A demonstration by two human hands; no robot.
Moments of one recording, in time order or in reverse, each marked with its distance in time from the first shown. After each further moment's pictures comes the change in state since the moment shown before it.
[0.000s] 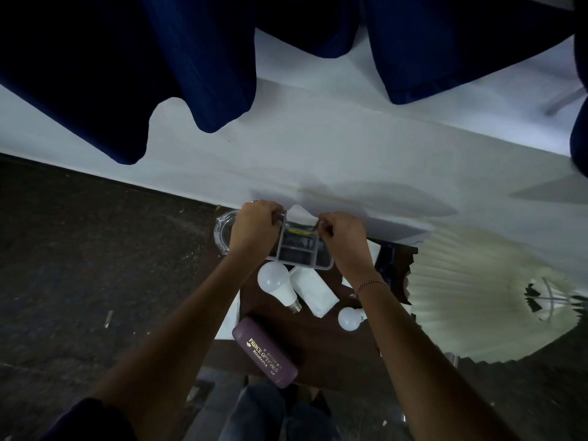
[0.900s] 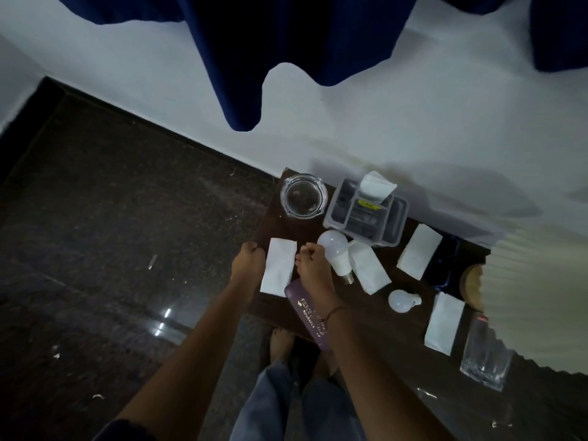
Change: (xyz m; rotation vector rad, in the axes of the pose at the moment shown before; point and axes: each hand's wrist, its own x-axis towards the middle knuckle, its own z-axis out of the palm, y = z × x) left_hand -0.118 -0.138 0.018 -0.642 -0.035 -0.961; right_hand -0.085 -0.090 0.149 0.649 -0.282 0.594
